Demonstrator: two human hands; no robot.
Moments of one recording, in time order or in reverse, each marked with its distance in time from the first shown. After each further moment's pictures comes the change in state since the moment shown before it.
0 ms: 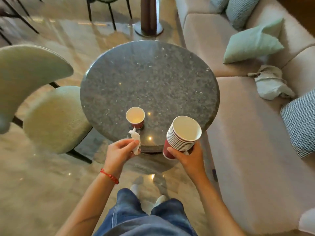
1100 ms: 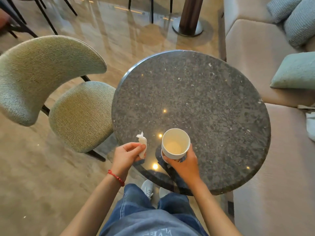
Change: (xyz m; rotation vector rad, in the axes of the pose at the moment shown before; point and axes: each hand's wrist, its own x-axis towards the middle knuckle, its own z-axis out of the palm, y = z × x) left_hand 0.148 0.010 -0.079 -0.119 0.183 -0.118; right_hand 0.145 0.035 0.146 -0.290 -0.210 -0.012
